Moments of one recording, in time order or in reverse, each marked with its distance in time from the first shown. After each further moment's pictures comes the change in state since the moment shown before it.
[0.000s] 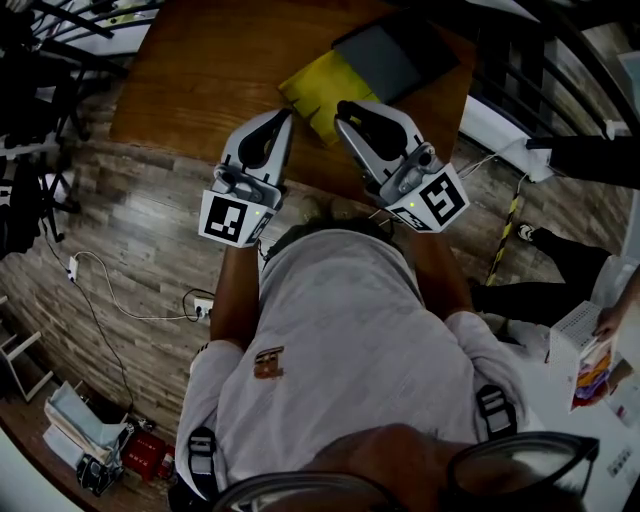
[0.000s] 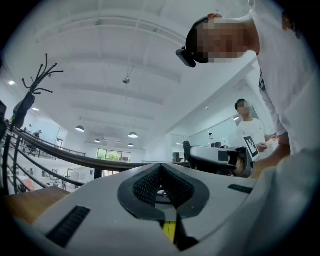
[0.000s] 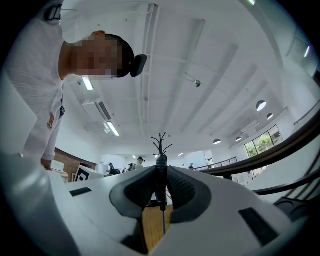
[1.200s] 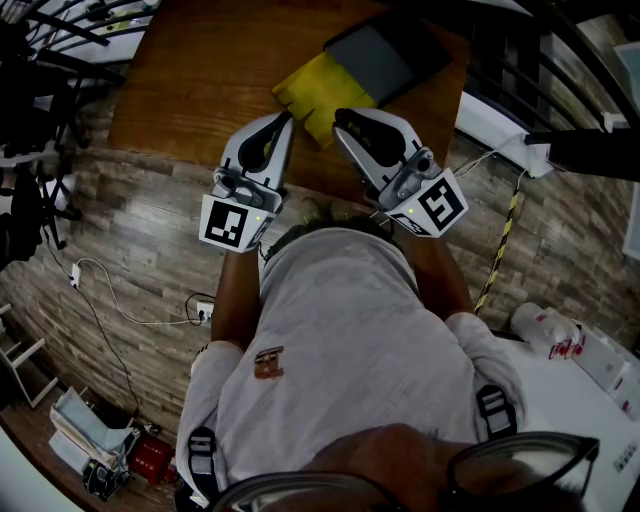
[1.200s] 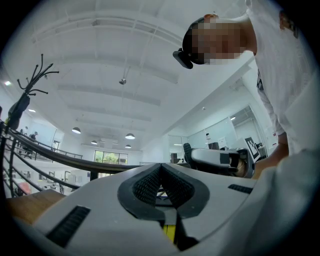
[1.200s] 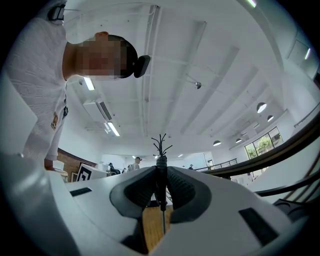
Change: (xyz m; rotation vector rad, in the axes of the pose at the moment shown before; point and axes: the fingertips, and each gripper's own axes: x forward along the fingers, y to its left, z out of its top) left arm 0.008 -0.015 0.007 0.016 -0.026 -0.036; right arm -0.013 0.002 0.005 -0.015 -0.009 -0.003
